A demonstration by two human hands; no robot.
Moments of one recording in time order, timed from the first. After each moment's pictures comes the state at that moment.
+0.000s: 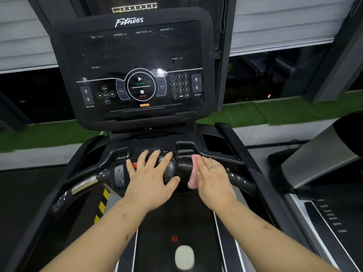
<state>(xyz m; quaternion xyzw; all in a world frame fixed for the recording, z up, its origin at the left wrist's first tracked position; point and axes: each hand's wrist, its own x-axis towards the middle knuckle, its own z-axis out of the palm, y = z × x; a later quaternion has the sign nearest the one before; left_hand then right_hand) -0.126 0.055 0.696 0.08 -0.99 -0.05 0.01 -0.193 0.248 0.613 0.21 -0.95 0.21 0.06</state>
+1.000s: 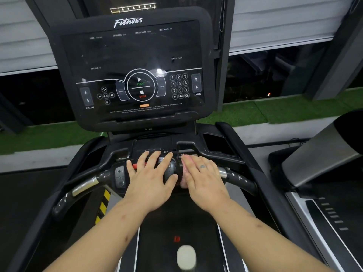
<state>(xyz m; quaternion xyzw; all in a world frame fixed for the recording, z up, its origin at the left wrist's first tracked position) -0.126 0.051 0.695 0.08 -0.99 -0.06 0.01 -0.185 0.230 0.630 0.26 -0.94 0.21 0.02</state>
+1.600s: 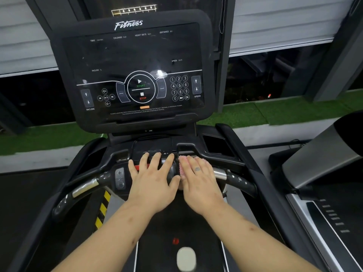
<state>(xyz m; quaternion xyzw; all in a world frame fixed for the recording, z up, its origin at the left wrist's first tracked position) -0.129 0.062 0.695 0.09 -1.00 -0.02 0.02 -0.178 0.215 0.632 0.26 -0.94 0.20 0.02</state>
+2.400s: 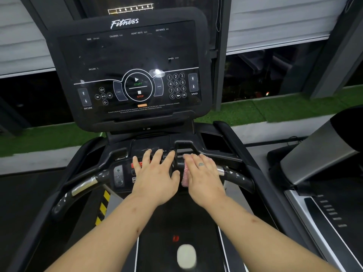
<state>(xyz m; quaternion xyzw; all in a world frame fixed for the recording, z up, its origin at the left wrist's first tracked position) -0.136 0.072 0.699 0.09 -0.99 -0.05 0.00 -0.185 0.227 0.631 0.24 -0.95 0.21 0.04</state>
